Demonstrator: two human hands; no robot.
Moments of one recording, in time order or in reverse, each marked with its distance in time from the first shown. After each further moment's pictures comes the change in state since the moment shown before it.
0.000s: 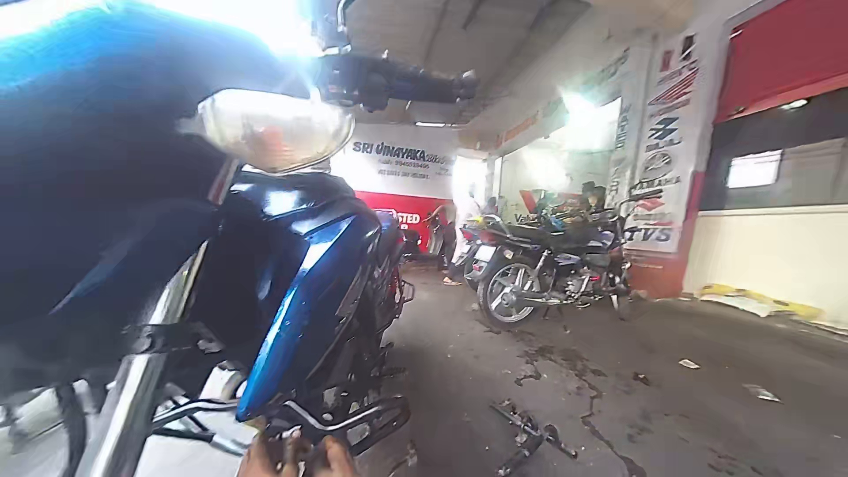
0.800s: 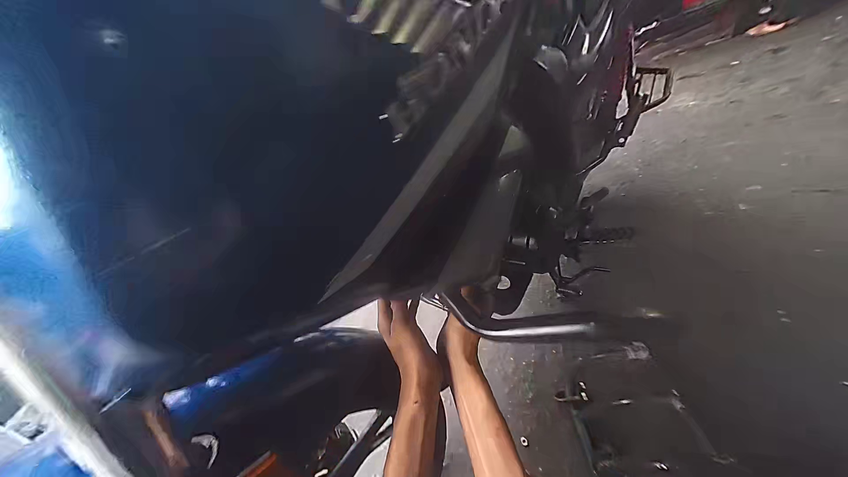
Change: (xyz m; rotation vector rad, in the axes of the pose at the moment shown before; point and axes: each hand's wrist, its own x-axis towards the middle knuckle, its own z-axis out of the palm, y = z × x) left_hand 0.051 -0.036 0.033 -0.604 0.507 -0.132; right_hand 0.094 0.017 0.104 1.011 0.652 -0.081
